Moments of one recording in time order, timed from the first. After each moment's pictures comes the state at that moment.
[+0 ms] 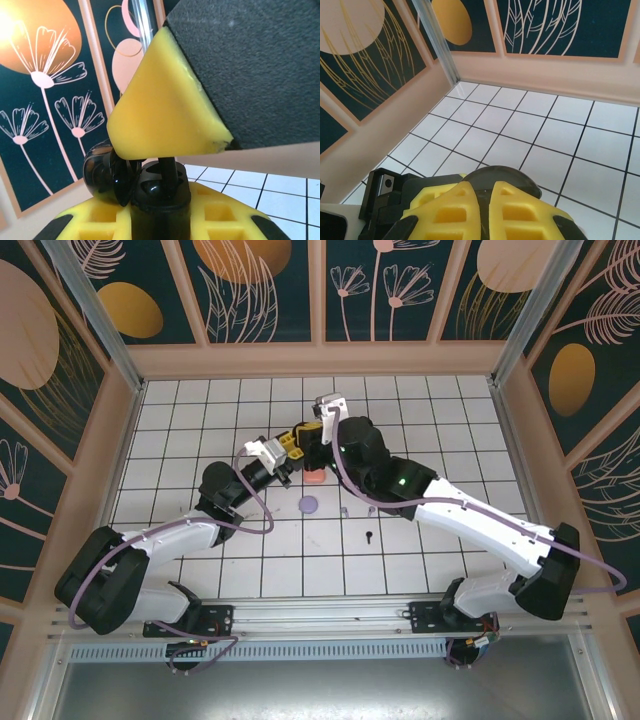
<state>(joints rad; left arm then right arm) -0.61 1.35 0.56 1.08 0.38 0.08 1.01 1.35 1.29 -0.23 0.28 0.35</state>
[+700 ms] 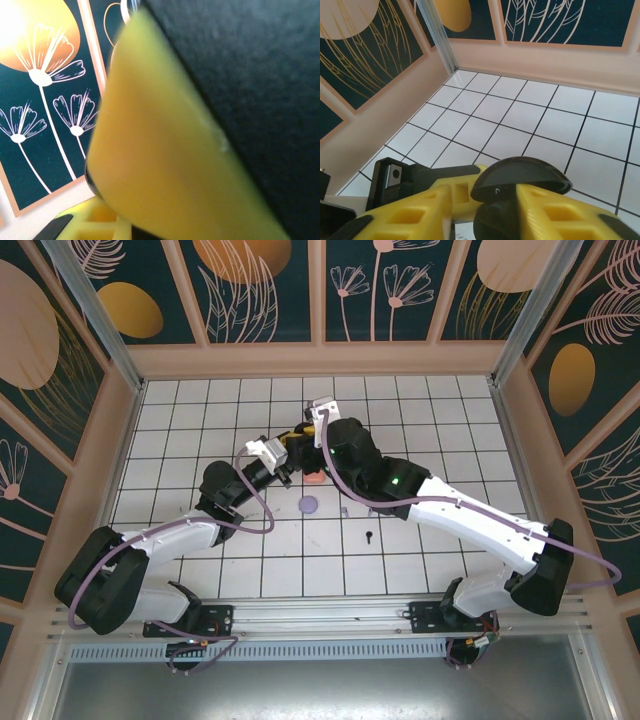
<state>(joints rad) -0.61 1.35 0.57 1.07 0.38 0.07 1.04 1.38 1.34 -0.30 0.31 0.37</state>
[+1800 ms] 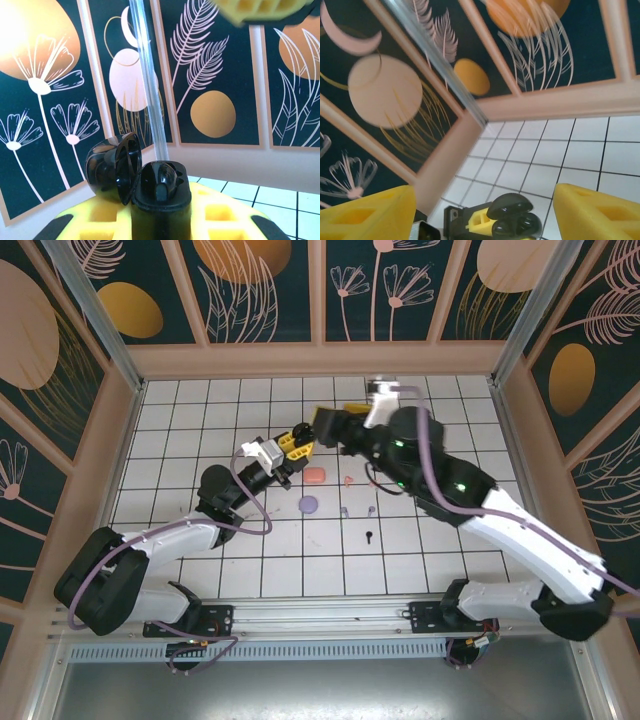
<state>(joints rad) -0.62 1.34 0.54 1.13 0.38 0.03 0.97 1.12 1.37 -0.36 0.29 0.59</state>
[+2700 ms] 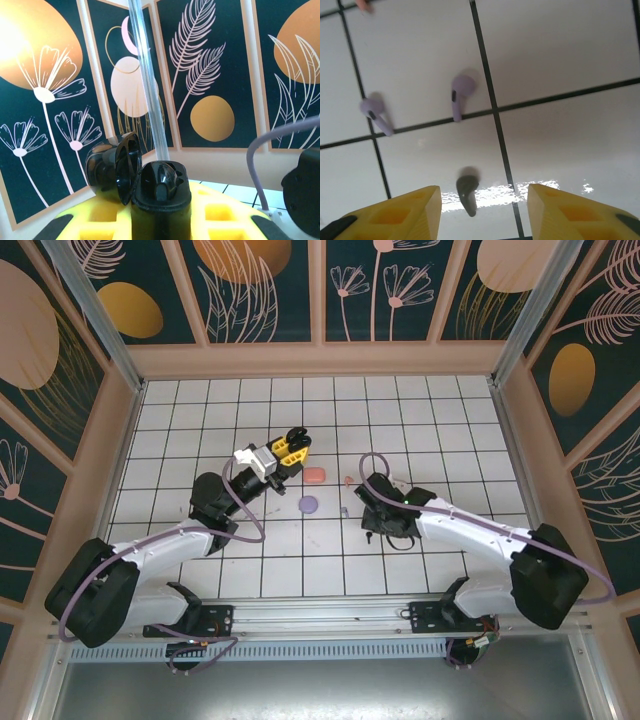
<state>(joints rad) -0.62 1.27 0.49 1.14 0.38 0.04 0.81 1.31 0.77 -0.70 0.21 0.95</state>
